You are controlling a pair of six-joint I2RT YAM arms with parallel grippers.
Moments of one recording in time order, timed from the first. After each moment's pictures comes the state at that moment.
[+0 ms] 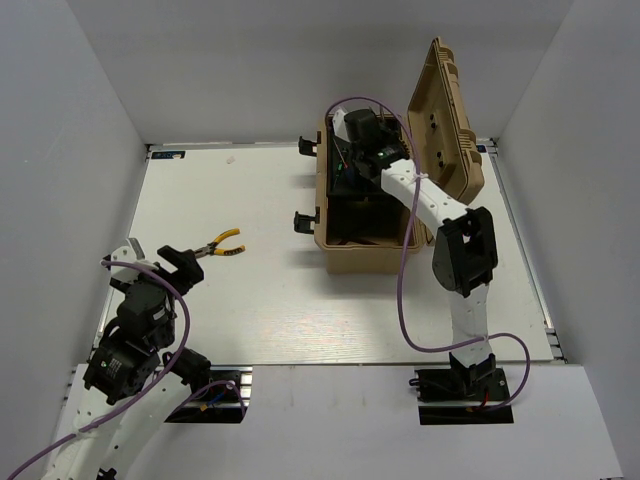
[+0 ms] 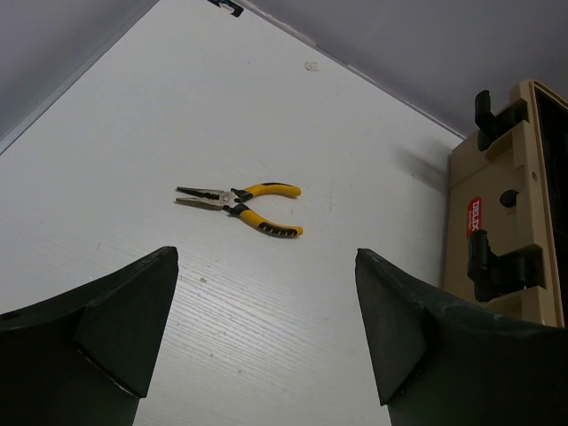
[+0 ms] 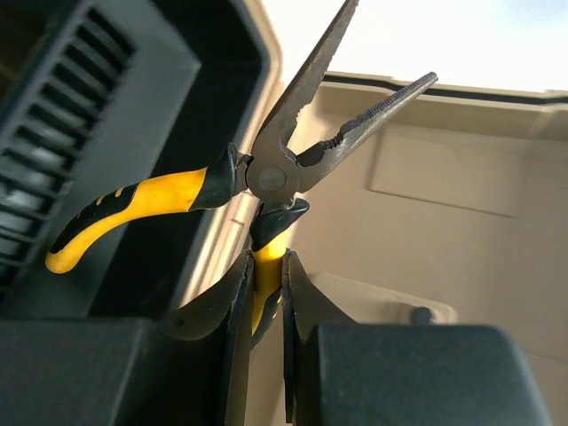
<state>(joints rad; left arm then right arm) -0.49 0.30 0.76 -0.71 -0.72 -0.56 0.54 2.08 1.91 -0.32 0.74 -0.97</state>
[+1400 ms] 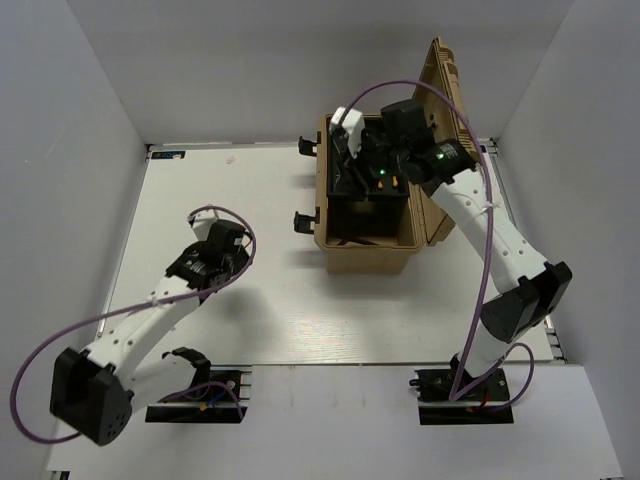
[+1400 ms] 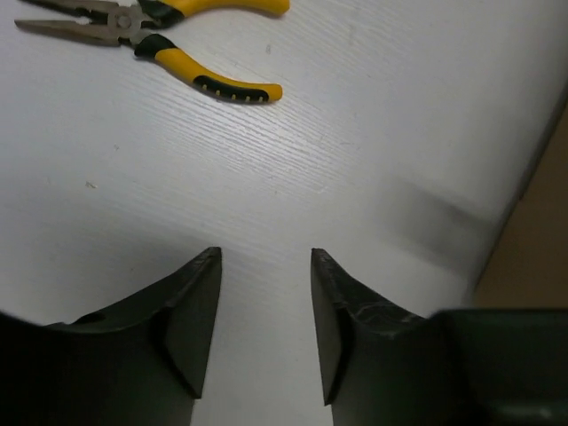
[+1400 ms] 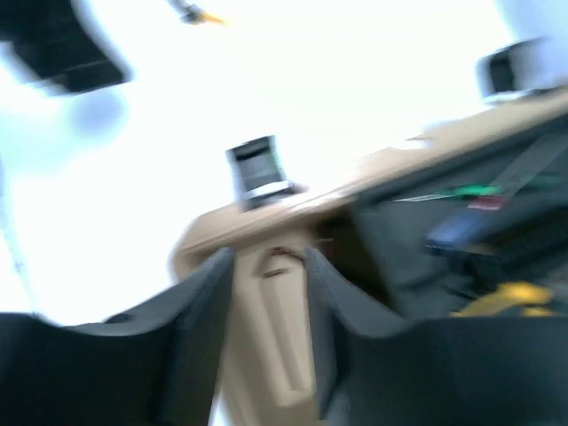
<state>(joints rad) -0.48 1.02 0.75 -0.56 -0.46 -0.81 0.57 1.66 1.90 -0.85 -0.46 -0.41</state>
